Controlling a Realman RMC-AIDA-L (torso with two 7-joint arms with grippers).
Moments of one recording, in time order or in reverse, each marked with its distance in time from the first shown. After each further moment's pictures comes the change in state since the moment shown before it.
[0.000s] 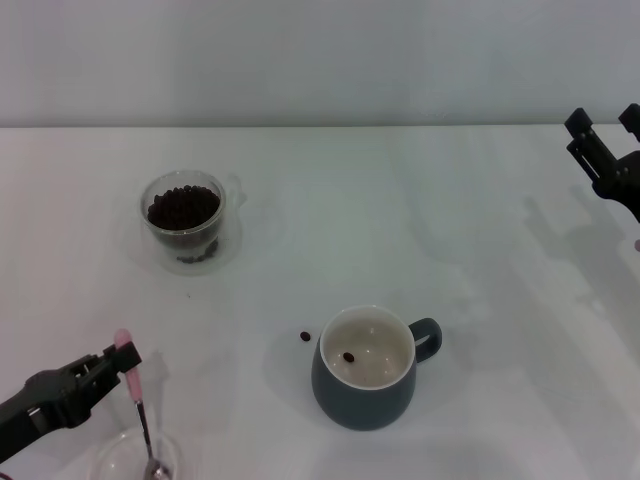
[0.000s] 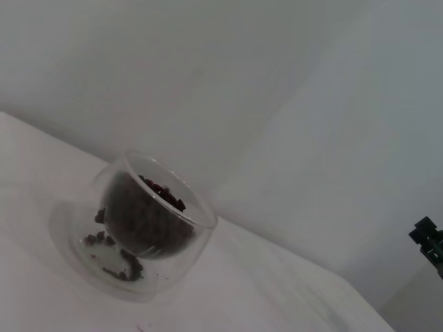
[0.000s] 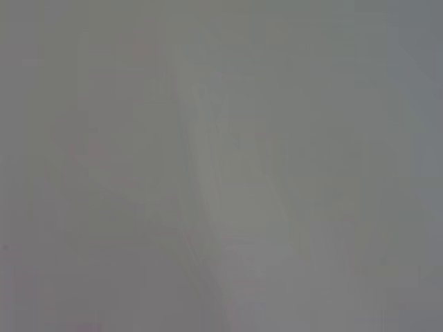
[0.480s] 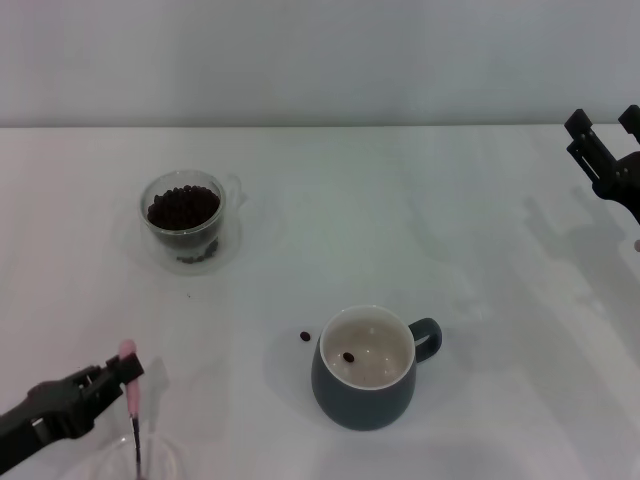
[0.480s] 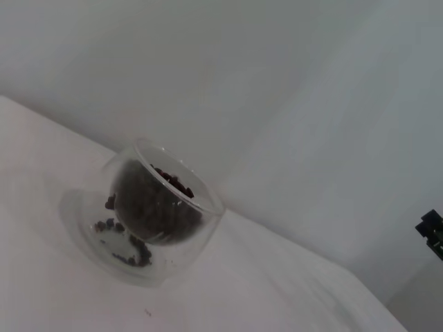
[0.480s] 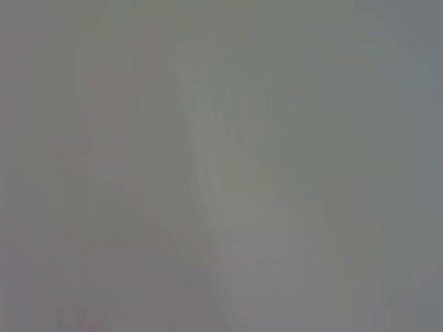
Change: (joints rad) left arm 0.006 0.000 0.005 -0.003 0.015 0.012 0.000; right arm 0.000 0.000 0.000 0.000 0.001 0.005 0.000
